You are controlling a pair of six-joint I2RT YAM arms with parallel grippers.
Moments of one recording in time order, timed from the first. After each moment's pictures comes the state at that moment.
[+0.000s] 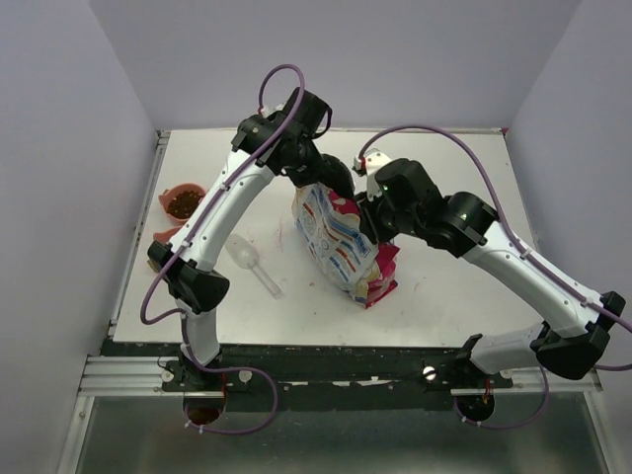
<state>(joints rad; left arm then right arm) -0.62 1.87 2.28 -1.32 -0.16 -1.09 0.87 1.35 1.55 -0.93 0.21 0.13</state>
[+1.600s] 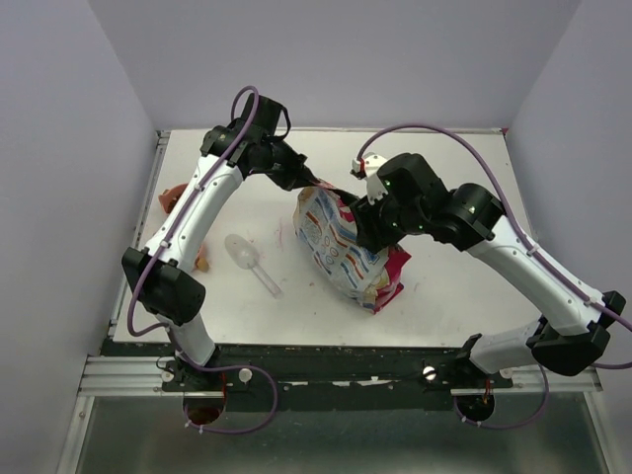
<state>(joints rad) -0.42 1.72 1.91 -1.08 0.32 -1.27 0.87 1.37 1.66 -1.10 0.06 0.14</state>
